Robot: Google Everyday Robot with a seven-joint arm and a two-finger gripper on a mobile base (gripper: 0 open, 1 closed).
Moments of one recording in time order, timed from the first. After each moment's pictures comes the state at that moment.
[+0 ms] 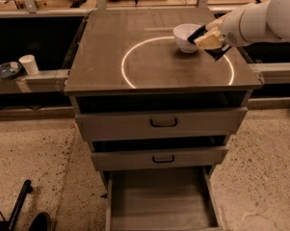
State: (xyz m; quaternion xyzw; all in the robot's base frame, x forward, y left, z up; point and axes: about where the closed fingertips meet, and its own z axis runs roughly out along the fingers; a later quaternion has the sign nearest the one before) arm 0.713 -0.204 0.942 -0.39 0.77 -0.03 0.51
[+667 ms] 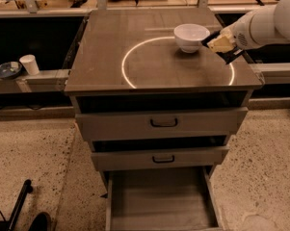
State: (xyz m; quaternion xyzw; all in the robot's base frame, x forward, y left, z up) arm 0.719 -0.254 0.924 -0.33 0.81 -0.05 0.48
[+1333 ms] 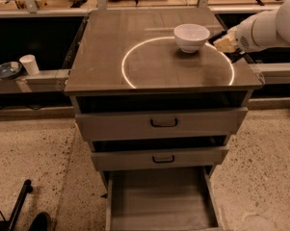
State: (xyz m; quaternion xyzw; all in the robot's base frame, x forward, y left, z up) arm 0.721 -0.263 0.914 -0.32 0.82 -0.04 0.48
